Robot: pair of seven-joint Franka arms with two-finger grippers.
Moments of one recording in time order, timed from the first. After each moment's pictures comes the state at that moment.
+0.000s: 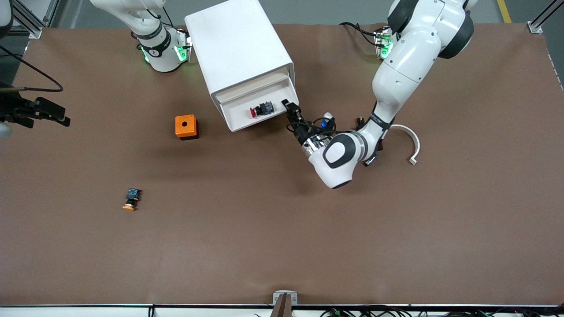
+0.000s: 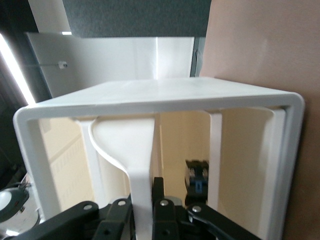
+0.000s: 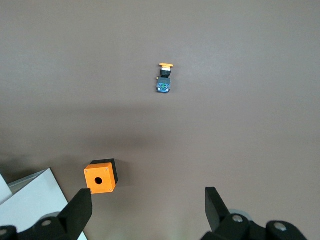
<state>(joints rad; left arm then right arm) -0.39 0.95 -0.21 -1.43 -1.05 1.38 -2.31 -0.01 0.03 -0.08 -1.63 0.03 1.57 -0.11</state>
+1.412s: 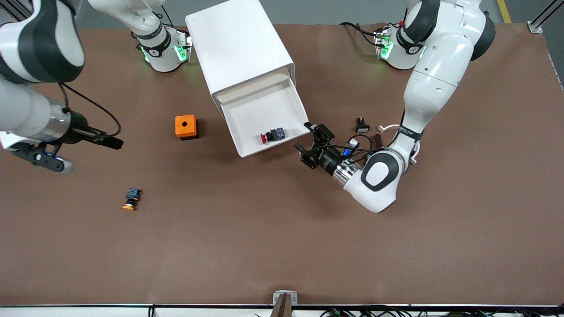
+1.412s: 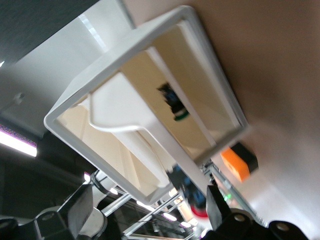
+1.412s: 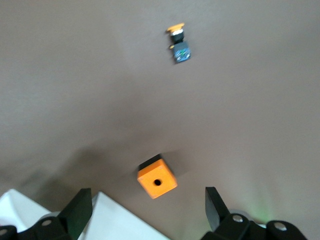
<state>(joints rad) -0.25 0.94 -0.17 -1.29 -1.09 1.40 -1.73 0.19 0.16 -0.06 -1.58 0.06 1.54 0.57</state>
